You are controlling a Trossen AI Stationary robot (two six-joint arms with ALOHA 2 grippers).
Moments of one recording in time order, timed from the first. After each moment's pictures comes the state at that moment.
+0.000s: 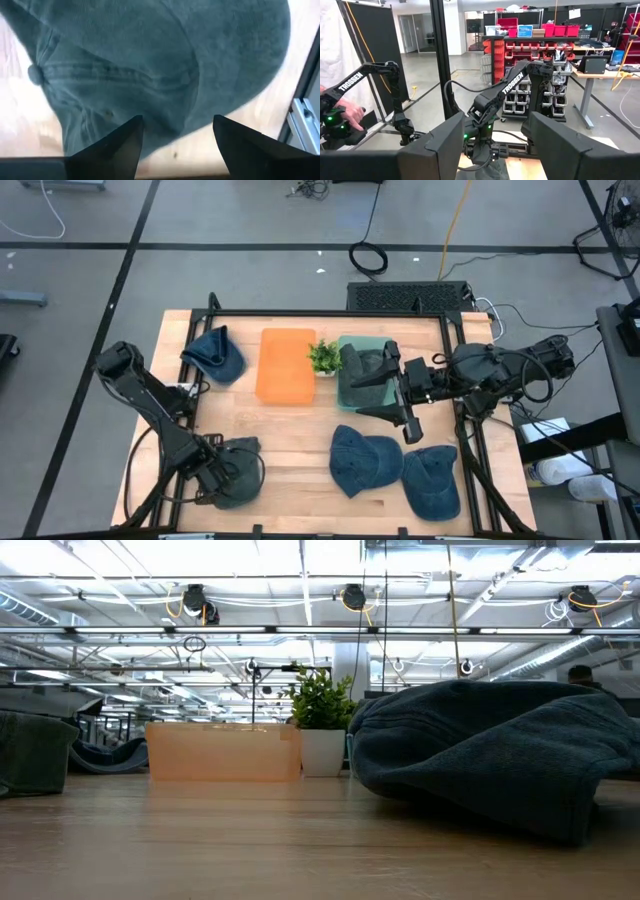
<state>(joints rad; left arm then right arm) -0.85 1.47 0.94 -0.93 0.13 -0.92 0.35 1.29 1.55 -0.23 0.15 0.07</state>
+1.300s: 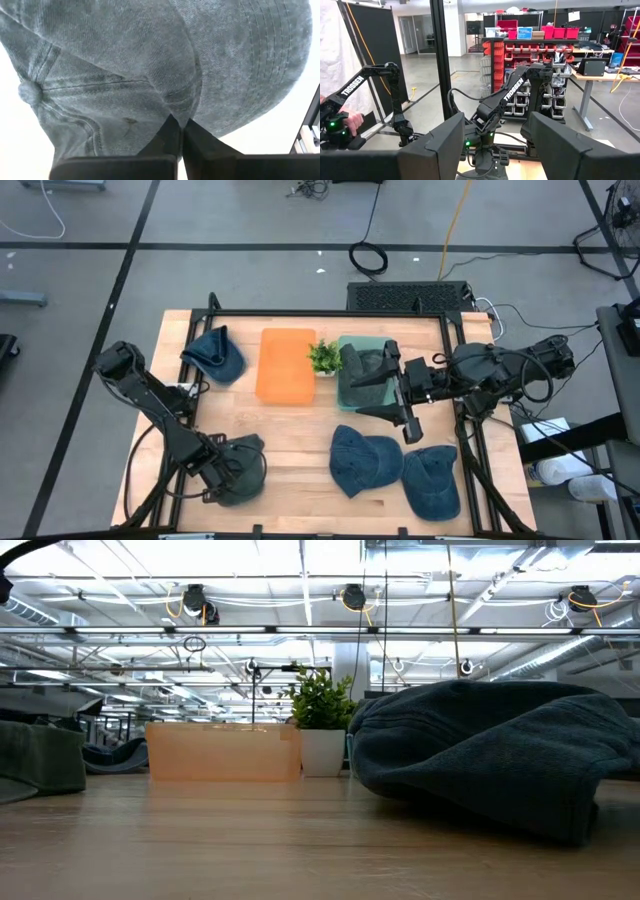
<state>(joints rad) -0.82 1.47 0.85 -0.78 0.10 -0.97 0.35 1.29 1.55 -0.22 0.16 0.06</state>
